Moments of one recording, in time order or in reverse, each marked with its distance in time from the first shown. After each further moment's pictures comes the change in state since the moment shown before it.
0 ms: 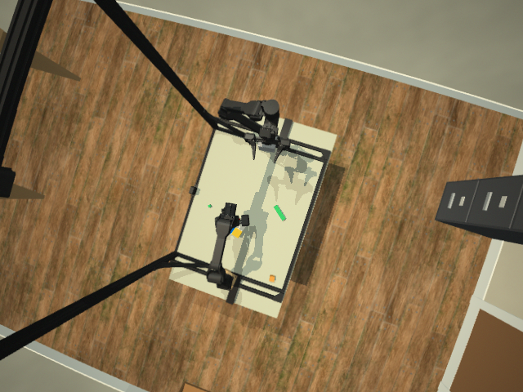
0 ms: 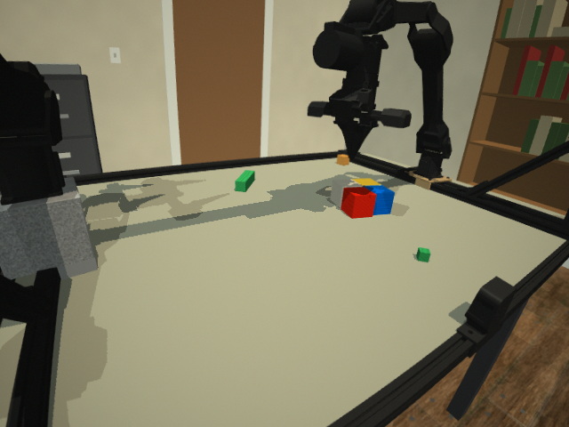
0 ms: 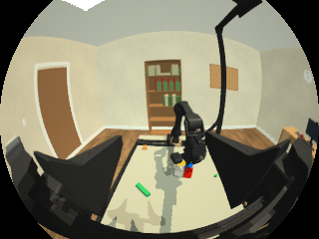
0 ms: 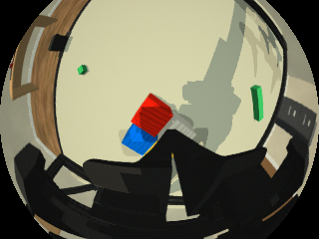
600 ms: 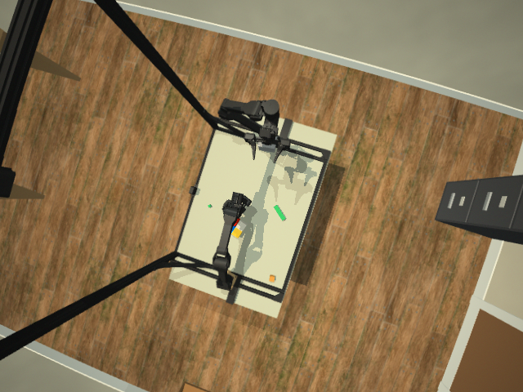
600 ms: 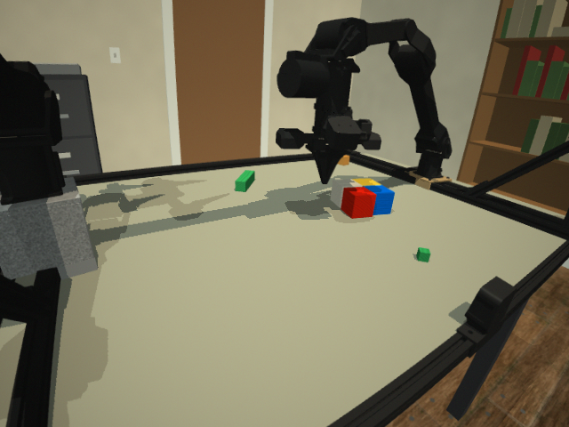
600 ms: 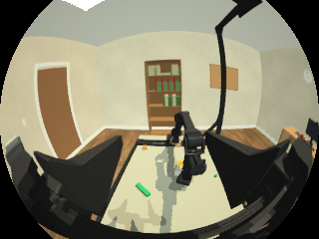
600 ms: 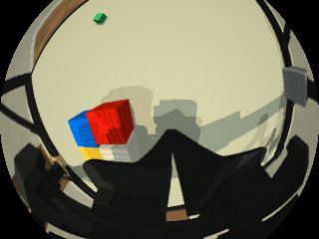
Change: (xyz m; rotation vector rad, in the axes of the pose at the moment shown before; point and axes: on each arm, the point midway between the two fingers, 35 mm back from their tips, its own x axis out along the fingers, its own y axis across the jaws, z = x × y) left arm 0.000 0.000 0.000 0.000 0.000 0.000; right arm 0.046 -0.028 0.052 -0.822 0.004 0.003
